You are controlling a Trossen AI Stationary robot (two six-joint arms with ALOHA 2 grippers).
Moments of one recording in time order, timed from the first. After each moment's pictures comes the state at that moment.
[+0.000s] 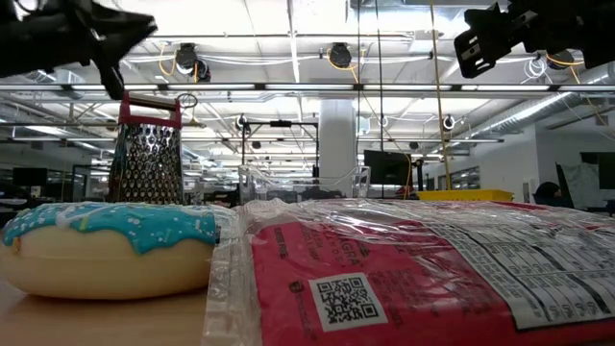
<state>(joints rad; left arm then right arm) -0.04 0.25 0.02 0.63 -0.22 -0.47 0.14 0.77 0.34 0.34 -0.31 0.09</state>
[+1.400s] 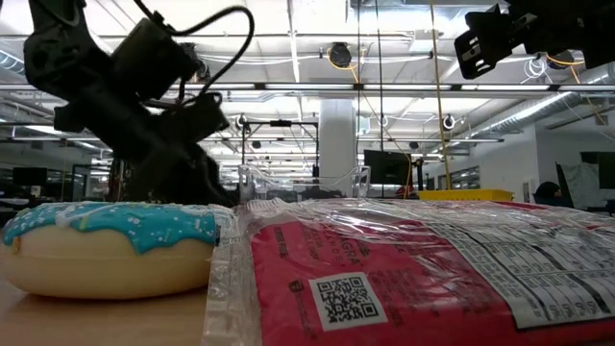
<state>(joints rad) -0.13 1.69 0.47 0.55 -0.24 -0.06 0.14 0.77 0.34 0.33 -0.32 0.07</state>
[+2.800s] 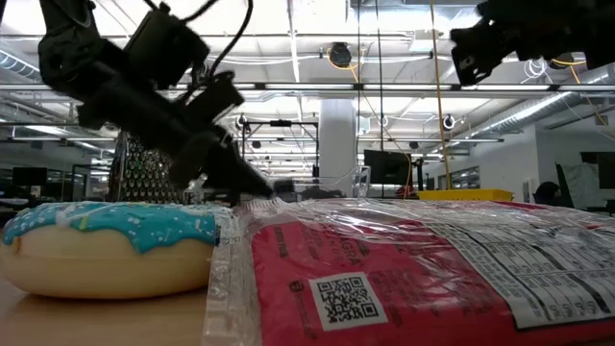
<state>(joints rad) -0.10 1.69 0.52 0.69 -0.30 0.13 0.14 0.80 0.34 0.34 -0.19 0.11</state>
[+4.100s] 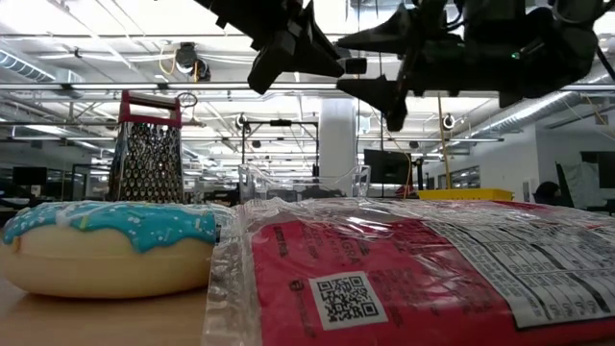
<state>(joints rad) -0.22 1.69 1.10 0.18 -0.64 0.85 0.01 1.54 0.48 1.14 0.00 0.53</state>
